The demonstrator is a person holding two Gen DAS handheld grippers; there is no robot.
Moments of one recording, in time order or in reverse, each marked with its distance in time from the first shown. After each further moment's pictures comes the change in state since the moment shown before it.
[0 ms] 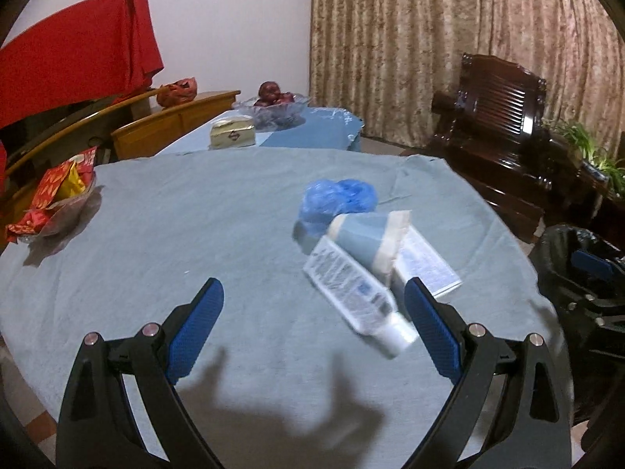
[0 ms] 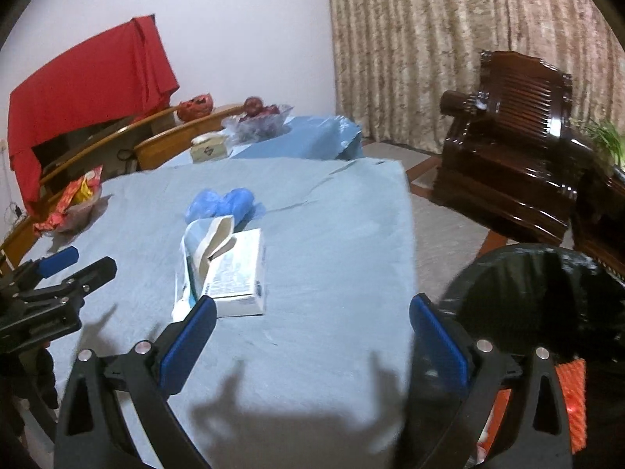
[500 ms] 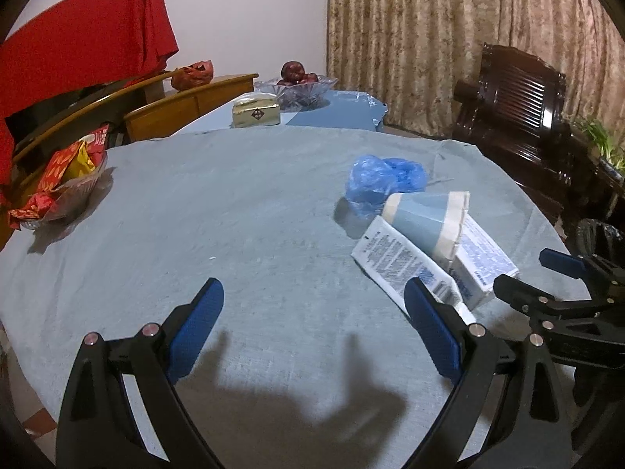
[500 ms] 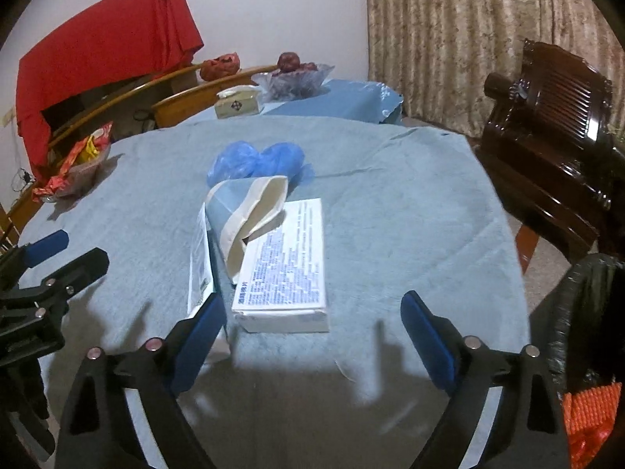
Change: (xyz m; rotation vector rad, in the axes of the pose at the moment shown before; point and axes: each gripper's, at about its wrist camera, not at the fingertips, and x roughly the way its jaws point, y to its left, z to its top) left arm 0.029 0.034 -0.010 -0.022 0.048 0.048; right arm 0.074 0.048 0.001 -0.065 0.121 0.067
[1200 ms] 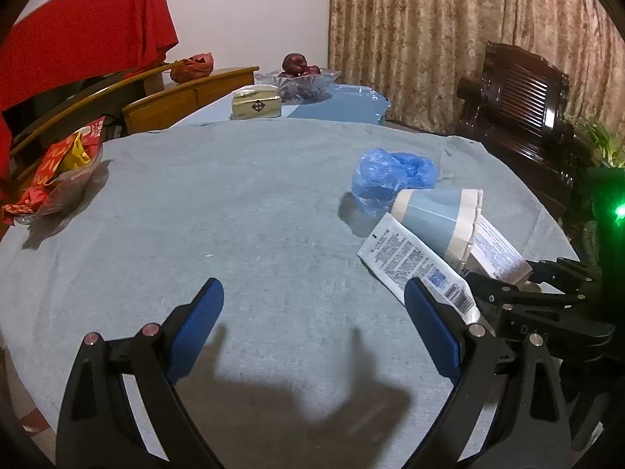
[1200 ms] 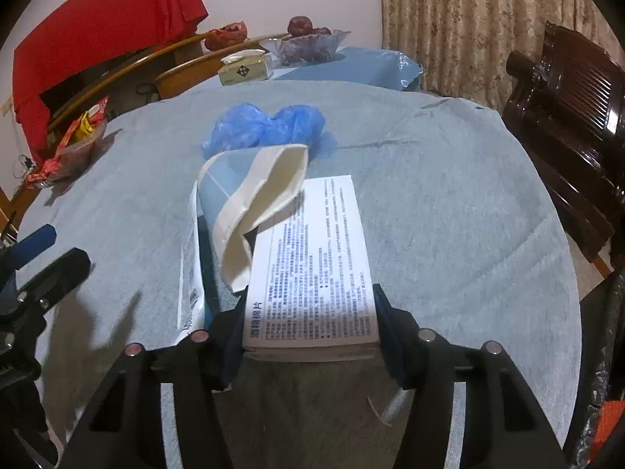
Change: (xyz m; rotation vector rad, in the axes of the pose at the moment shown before) left arm 0.013 0.003 0.001 -0.010 0.021 -0.010; right arm 0.036 0.005 0.008 -0.005 0.100 0.031
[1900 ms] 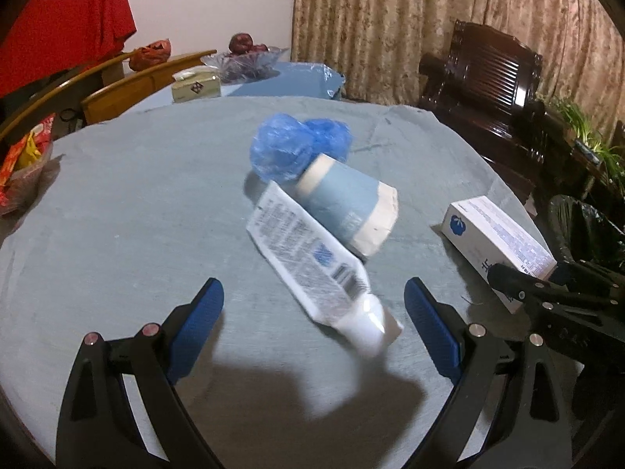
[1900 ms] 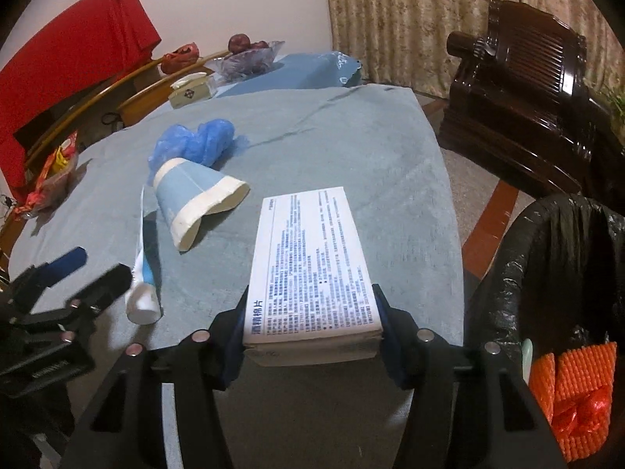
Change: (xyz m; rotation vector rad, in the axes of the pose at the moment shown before) left arm 0.022 -0.074 -0.014 0.039 0.085 -0.111; right arm -0.049 -0.063 -0.032 0.128 -0.026 -0.084
